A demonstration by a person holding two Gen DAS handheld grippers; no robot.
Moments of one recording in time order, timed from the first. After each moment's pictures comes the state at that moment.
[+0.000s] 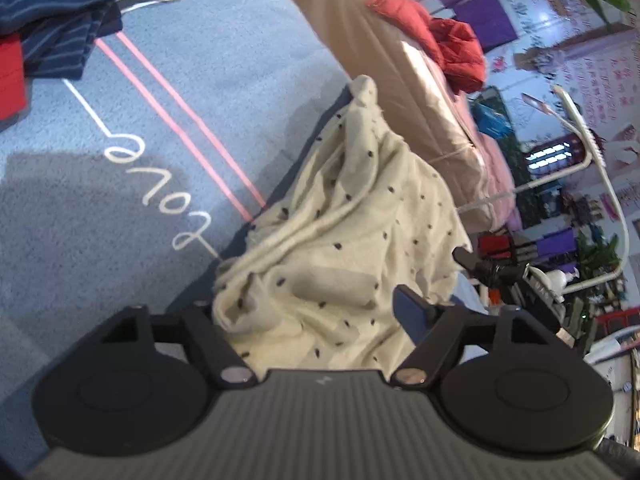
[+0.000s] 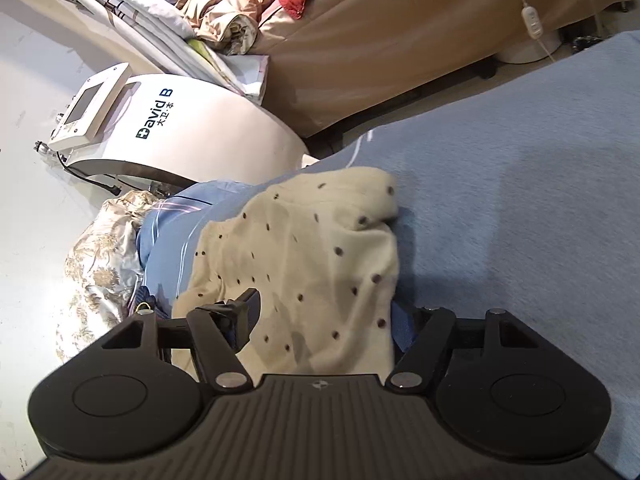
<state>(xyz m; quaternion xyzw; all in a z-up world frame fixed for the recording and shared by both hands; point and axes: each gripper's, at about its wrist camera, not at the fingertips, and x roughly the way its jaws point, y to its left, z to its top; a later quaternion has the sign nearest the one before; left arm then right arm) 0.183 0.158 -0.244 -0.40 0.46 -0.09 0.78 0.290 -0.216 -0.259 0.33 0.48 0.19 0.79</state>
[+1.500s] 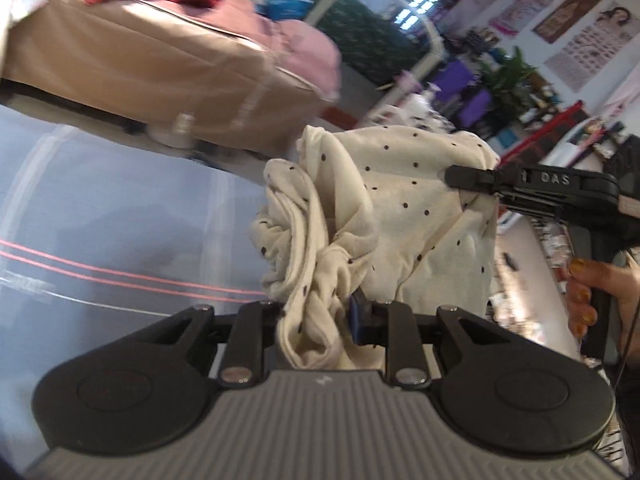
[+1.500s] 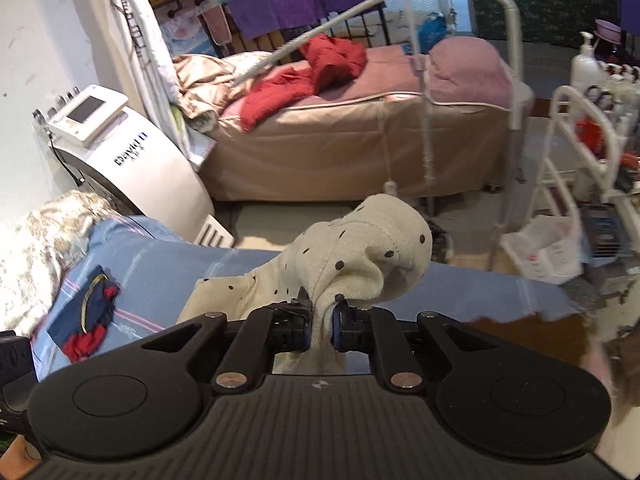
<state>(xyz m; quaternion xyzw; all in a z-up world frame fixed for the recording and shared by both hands) 0.041 -0.254 0.015 -0.20 0.45 -0.31 0.81 0.104 -0.484 0.046 0.10 0.42 0.08 0.90</state>
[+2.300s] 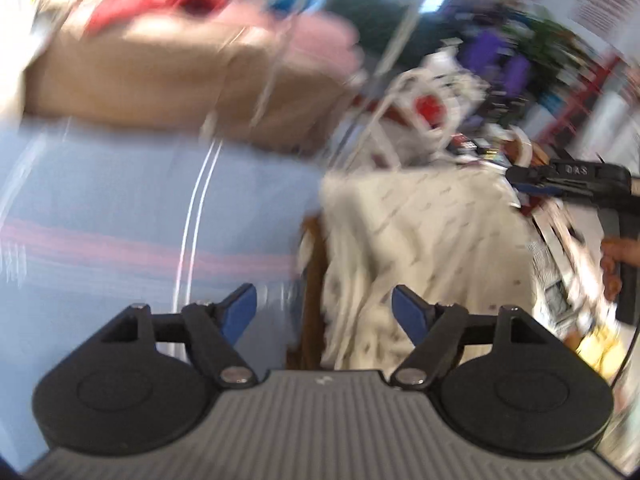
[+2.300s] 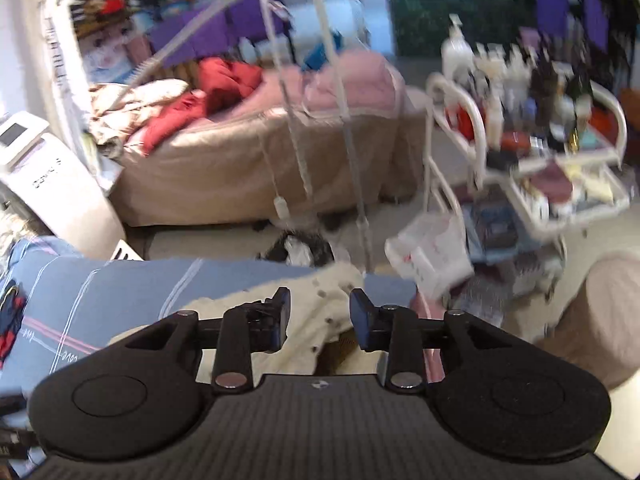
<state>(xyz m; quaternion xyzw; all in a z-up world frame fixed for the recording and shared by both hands) -0.016 -0.365 -0.016 -0.07 0.41 -0.26 0.87 0.048 -0.636 -0.015 0.07 0.37 0.00 0.93</state>
